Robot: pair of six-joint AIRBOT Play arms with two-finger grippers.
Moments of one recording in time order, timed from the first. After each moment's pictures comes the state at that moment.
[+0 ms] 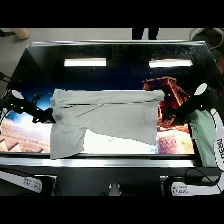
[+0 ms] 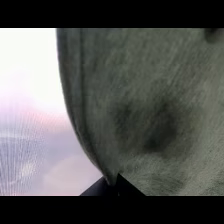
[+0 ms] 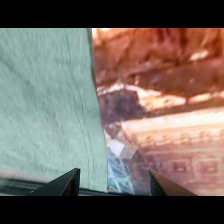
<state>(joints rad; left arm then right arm) 0.29 -1.73 1.27 1.20 -1.41 -1.38 -0.21 -1.52 1.16 -1.23 1.48 1.50</state>
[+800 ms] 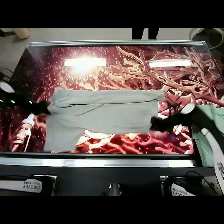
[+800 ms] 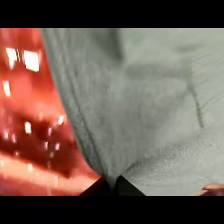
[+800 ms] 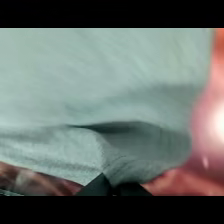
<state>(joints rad) 0.28 -1.51 1.37 1.18 -1.41 -1.34 -0.09 -1.28 0.91 -1.01 1.17 1.46</state>
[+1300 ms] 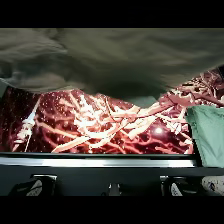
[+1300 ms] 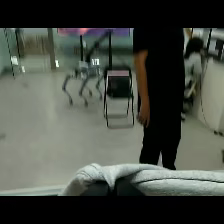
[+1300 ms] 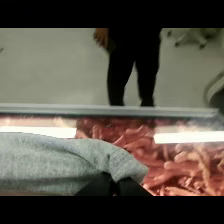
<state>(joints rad) 0.24 -0.78 1.99 1.13 -1.14 -1.45 -0.14 -0.77 1.91 -1.45 1.28 1.48</state>
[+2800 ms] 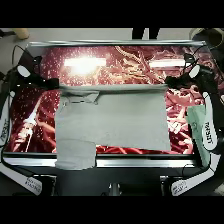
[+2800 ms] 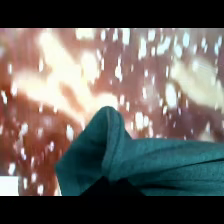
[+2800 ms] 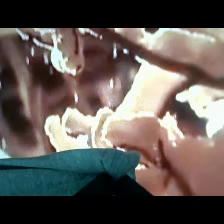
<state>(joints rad) 0.10 -1.85 1.74 1.26 -1.01 -1.44 -0.14 -1.79 1.65 -1.39 0.86 1.53</state>
